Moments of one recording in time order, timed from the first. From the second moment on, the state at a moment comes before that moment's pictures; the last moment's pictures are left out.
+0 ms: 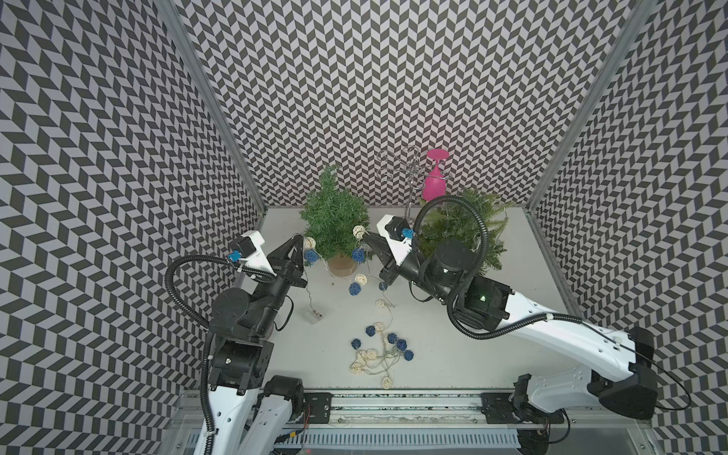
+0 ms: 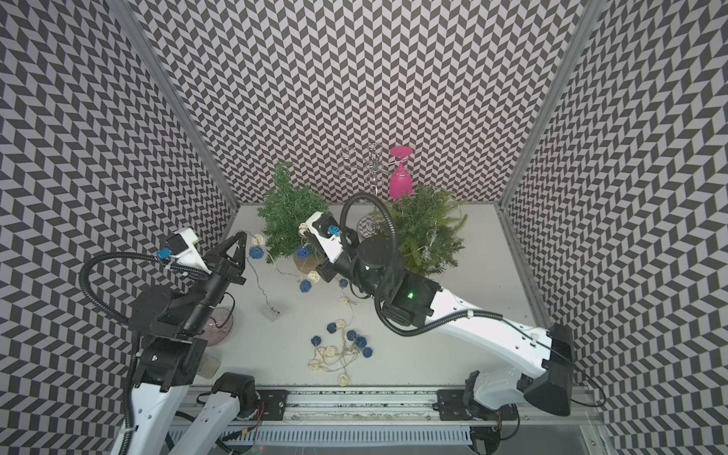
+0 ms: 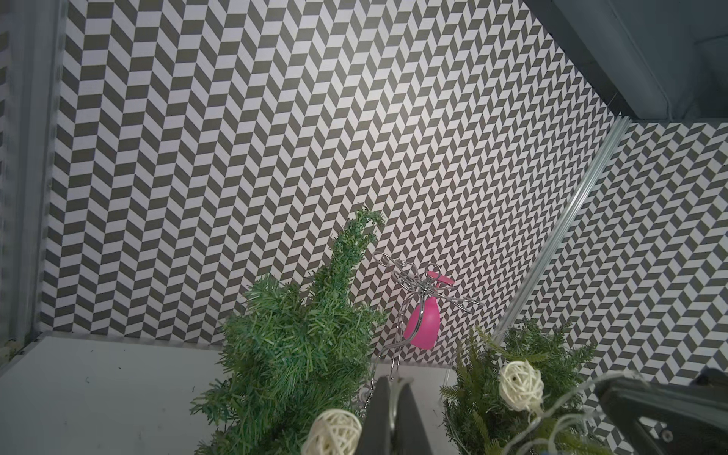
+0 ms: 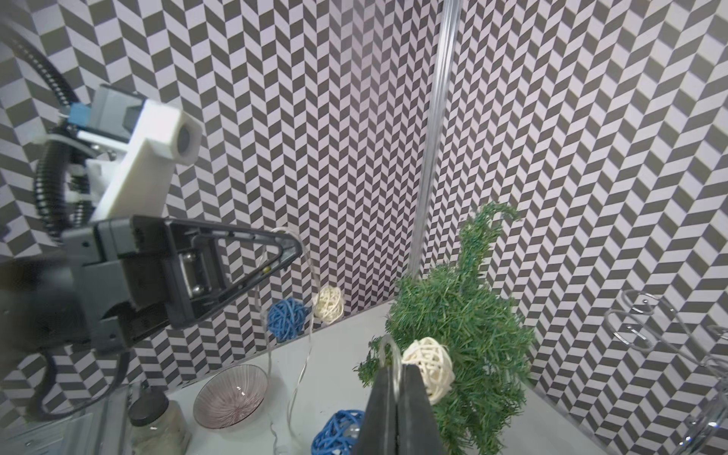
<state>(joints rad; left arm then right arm) -0.14 0.56 0.83 -0.04 0.17 -0.46 1.05 1.40 1.41 0.06 0.15 -0.15</state>
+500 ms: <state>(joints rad) -0.10 0.73 0.98 0.06 0.19 -0.44 0.82 1.69 1.91 -0.10 0.00 -0.15</state>
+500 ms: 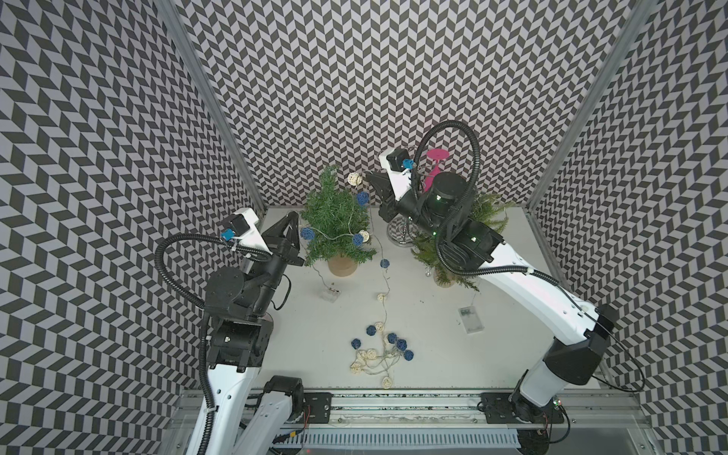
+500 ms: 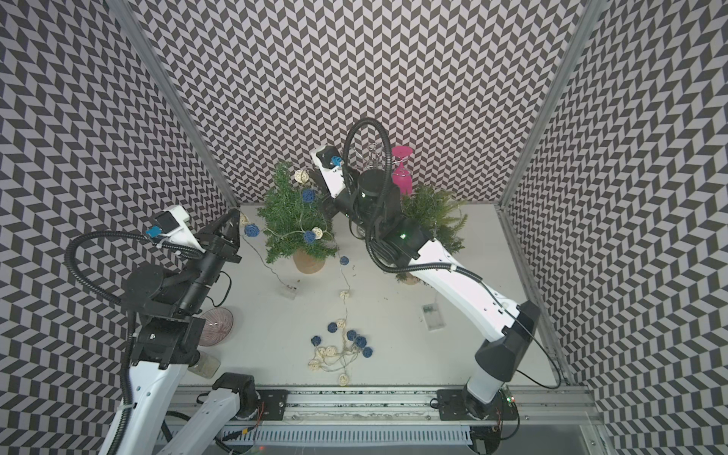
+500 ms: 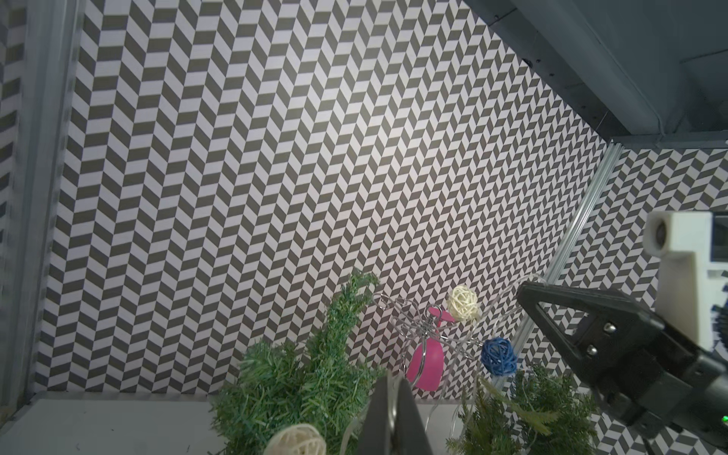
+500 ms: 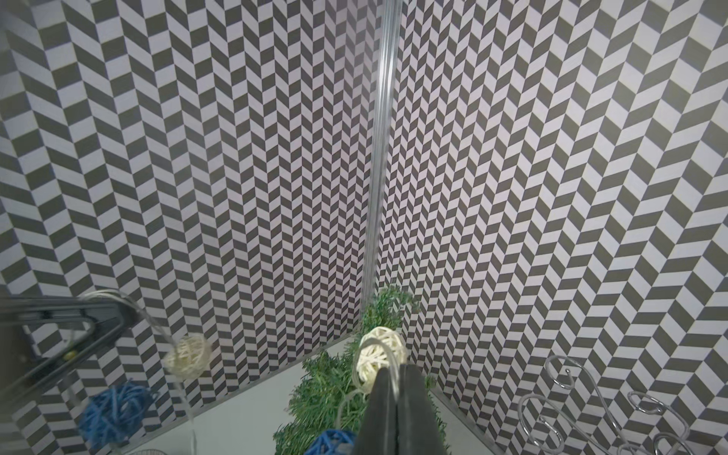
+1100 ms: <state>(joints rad) 0.14 0.82 1.12 0.14 0.33 -0.55 0.68 1.78 2.08 0.01 -0.13 -0.01</state>
